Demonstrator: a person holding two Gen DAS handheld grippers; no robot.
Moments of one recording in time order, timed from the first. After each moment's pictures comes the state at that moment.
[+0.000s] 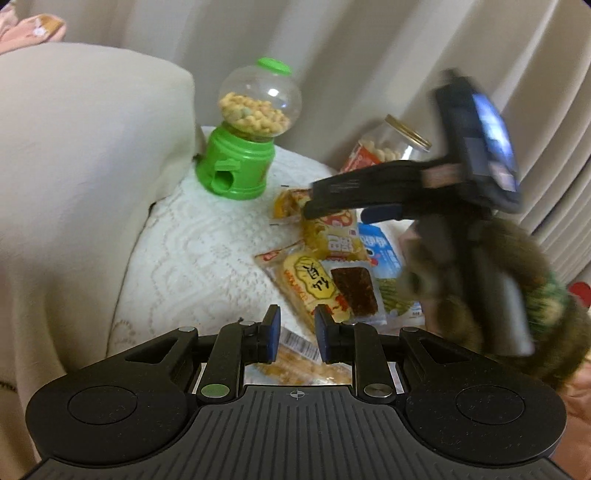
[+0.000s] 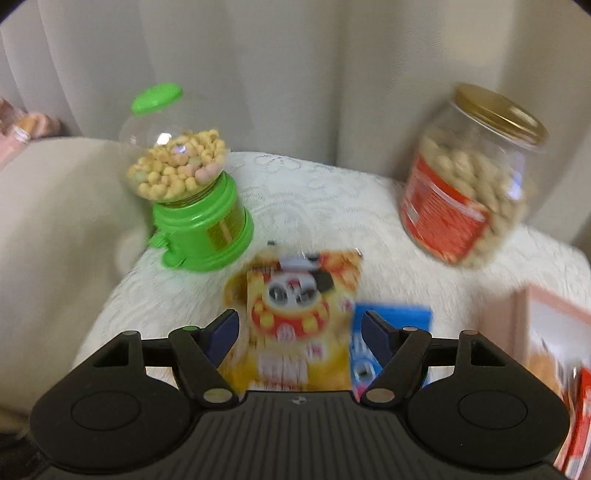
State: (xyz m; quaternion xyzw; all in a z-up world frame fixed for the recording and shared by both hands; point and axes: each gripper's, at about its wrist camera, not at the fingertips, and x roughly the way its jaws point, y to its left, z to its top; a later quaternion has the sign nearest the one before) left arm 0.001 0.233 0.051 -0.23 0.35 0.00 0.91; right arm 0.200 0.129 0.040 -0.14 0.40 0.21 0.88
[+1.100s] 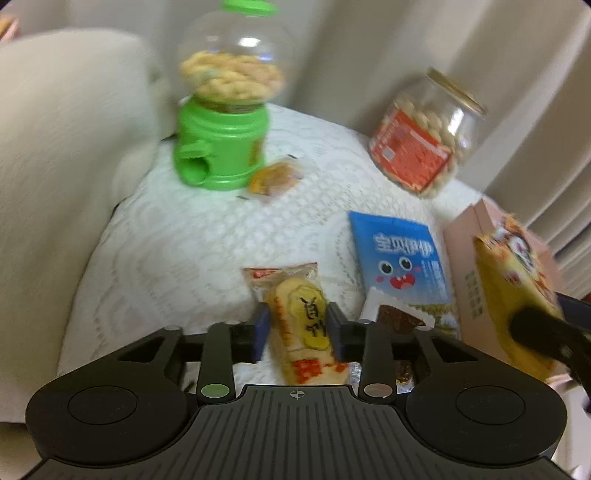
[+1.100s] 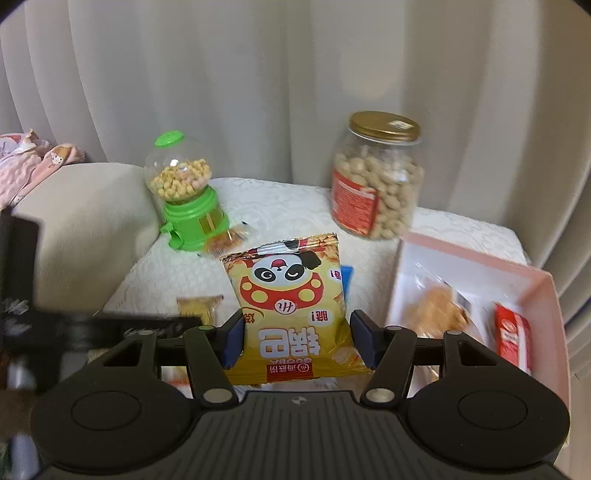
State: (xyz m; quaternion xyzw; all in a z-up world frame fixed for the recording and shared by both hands) left arm 0.101 0.193 0.035 -0.18 0.44 0.06 0.88; right arm 0.091 0.018 0.093 -0.09 0.34 0.21 0.91
